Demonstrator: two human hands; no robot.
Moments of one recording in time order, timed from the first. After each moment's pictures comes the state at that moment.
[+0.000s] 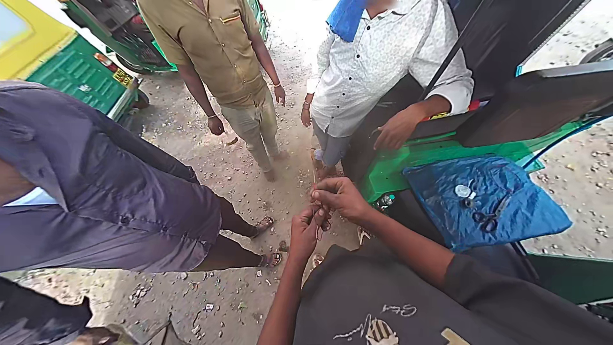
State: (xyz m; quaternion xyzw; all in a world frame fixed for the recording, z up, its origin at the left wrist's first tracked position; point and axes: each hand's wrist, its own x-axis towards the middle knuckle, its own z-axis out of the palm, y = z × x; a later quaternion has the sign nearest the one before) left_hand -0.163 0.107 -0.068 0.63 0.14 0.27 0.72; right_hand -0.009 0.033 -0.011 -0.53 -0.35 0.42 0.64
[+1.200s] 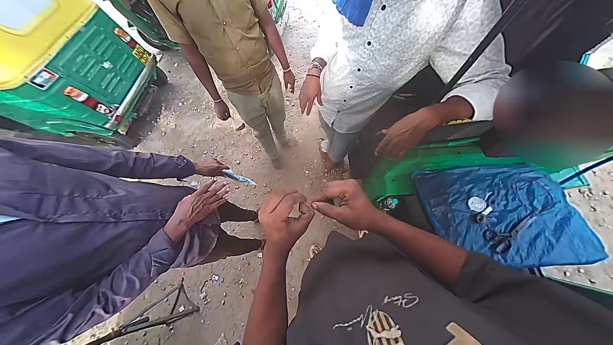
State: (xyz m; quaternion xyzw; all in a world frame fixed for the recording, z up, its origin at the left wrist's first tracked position) left_hand -0.111 0.124 -0.013 0.85 0.18 0.47 0.17; right_hand 0.061 0.008 -0.007 -0.53 -0.58 0.27 0.56
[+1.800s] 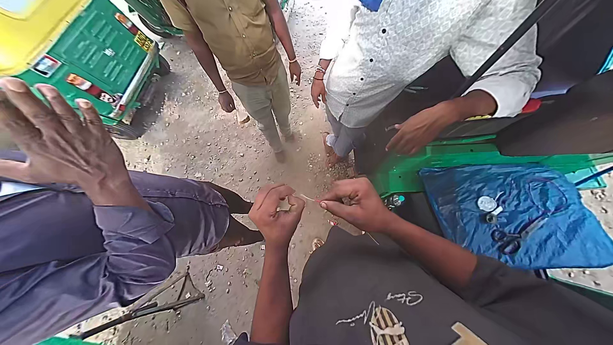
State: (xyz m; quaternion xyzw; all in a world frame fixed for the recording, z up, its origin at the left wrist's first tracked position) left_hand -0.128 0.150 -0.018 0.79 0.25 0.52 0.19; right_hand 0.055 0.008 -0.001 -0.54 -0.56 0.29 0.57
